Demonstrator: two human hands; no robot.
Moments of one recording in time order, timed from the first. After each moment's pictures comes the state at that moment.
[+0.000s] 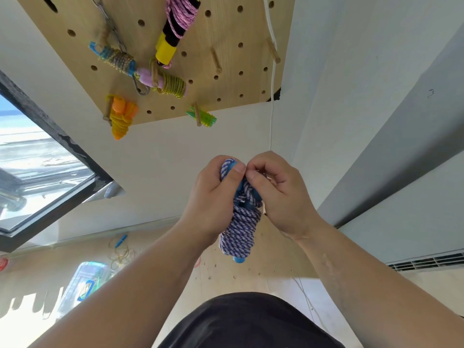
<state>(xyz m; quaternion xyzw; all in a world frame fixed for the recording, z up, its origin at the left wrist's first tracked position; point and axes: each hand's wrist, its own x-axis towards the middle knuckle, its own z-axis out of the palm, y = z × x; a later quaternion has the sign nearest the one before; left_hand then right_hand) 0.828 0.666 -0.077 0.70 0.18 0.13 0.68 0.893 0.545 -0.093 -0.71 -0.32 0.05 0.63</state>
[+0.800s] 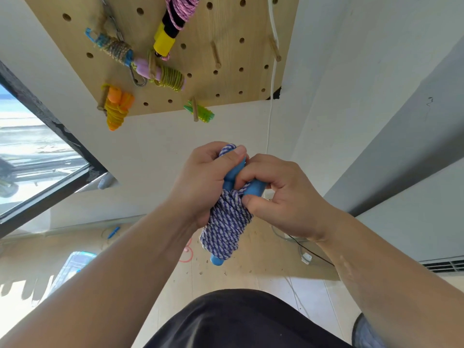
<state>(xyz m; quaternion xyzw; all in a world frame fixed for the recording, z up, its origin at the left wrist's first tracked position) 0.845 0.666 -0.054 0.60 0.17 0.11 0.77 0.910 0.522 -0.071 -0.72 -0.48 0.07 0.49</state>
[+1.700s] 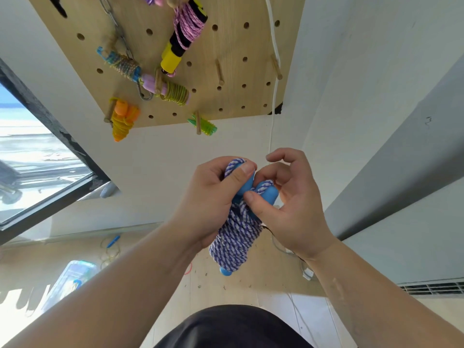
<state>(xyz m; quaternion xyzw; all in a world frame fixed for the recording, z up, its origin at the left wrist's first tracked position) 0.841 0.653 -0.047 0.62 0.14 0.13 0.76 0.902 0.521 -0.071 -0.68 -0.33 0.04 0.65</state>
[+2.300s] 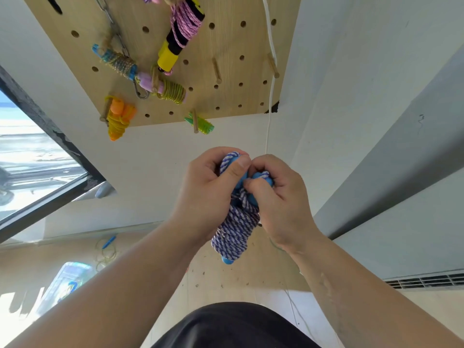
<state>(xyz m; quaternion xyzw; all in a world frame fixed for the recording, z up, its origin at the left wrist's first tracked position) 0.842 0.657 -0.052 0.67 0.13 0.22 0.70 0.891 0.542 -0.062 -0.70 -0.25 0.08 0.66</state>
